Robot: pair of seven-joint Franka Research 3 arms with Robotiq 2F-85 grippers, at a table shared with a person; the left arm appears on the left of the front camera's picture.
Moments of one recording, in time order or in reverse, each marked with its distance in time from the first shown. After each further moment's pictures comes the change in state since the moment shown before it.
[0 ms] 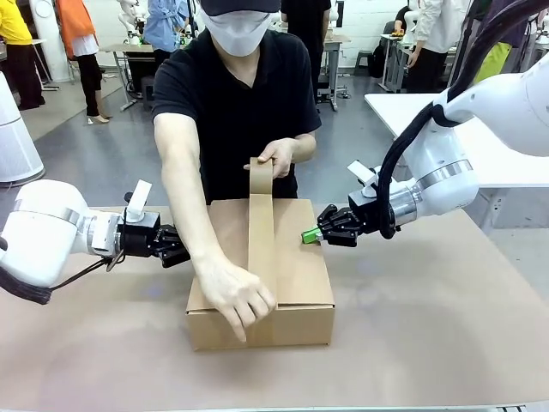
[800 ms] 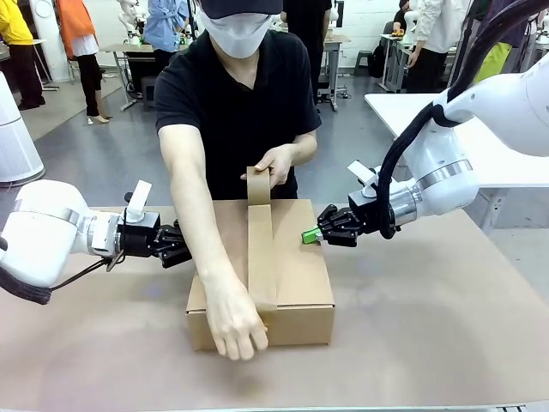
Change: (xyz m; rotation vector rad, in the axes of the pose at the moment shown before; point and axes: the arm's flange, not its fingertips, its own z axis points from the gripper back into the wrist) left arm 0.000 0.000 0.000 0.000 0.000 0.001; right arm 0.000 0.000 0.000 0.000 0.000 0.000
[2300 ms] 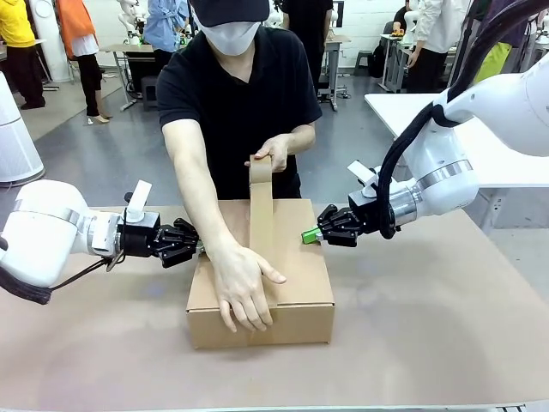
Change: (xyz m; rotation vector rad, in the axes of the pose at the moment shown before) left arm 0.000 0.000 0.000 0.001 0.000 0.000; right arm 0.000 0.000 0.000 -0.001 0.001 0.000
